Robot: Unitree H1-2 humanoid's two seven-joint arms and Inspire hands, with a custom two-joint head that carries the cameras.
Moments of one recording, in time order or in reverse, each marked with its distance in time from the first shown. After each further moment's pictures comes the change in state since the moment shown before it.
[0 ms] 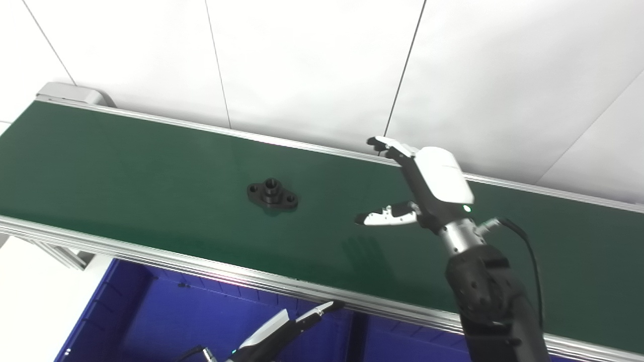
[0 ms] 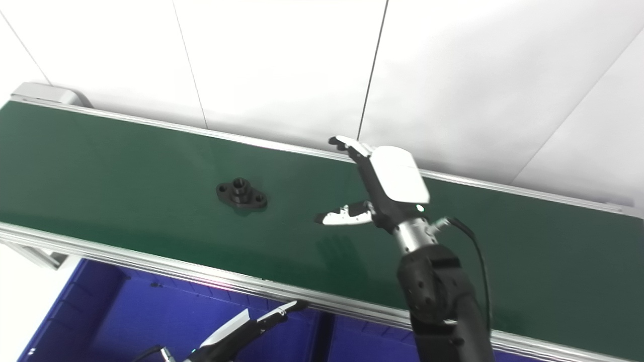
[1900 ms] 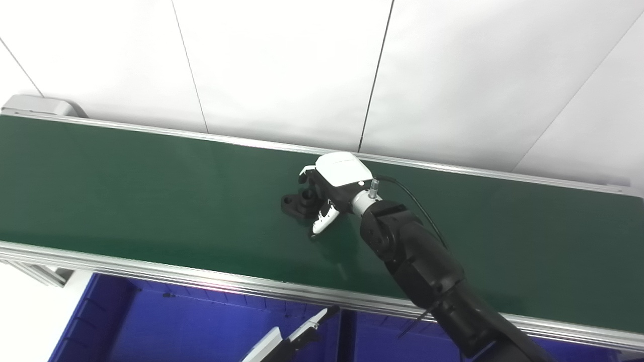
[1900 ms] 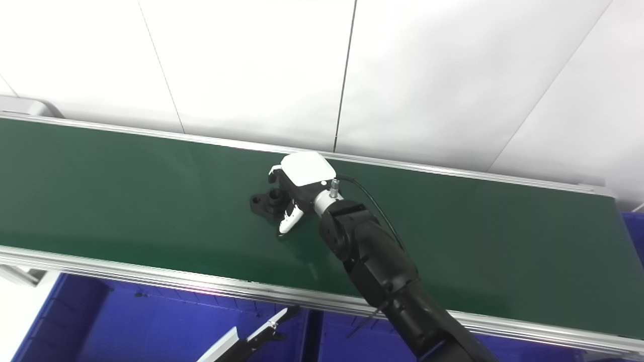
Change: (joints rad) left arm 0.132 -0.033 -0.010 -0.163 0.070 -0.022 0.005; right arm -0.314 0.037 0.329 0.591 -0.090 0.072 -0.004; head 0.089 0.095
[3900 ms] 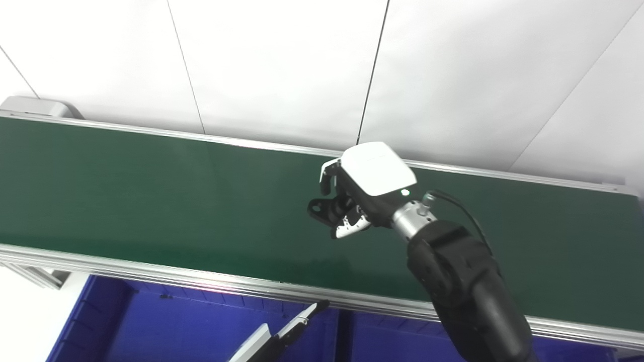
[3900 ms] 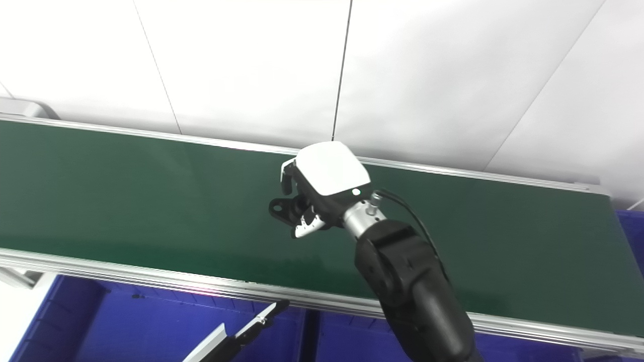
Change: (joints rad) left arm 0.011 0.029 0.013 -0.042 -0.023 0.008 0.007; right arm 0.292 -0.096 -0.171 -0.860 -0.180 0.089 0.401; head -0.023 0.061
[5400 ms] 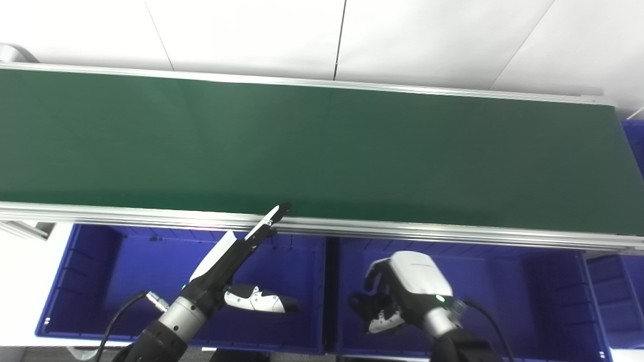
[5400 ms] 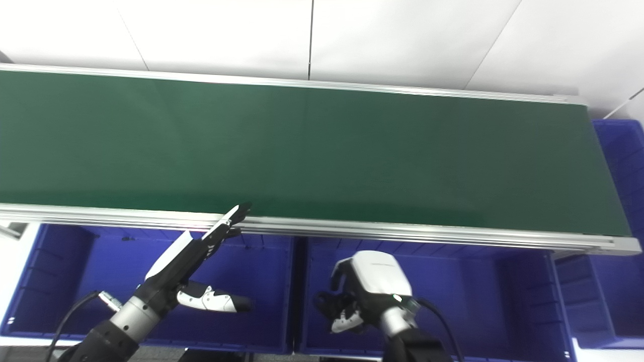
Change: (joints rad) left arm -0.039 0.042 0.081 -0.175 -0.096 0.252 -0.068; right arm 0.672 -0.014 -0.068 0.070 -0.171 0.015 -0.034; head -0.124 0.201
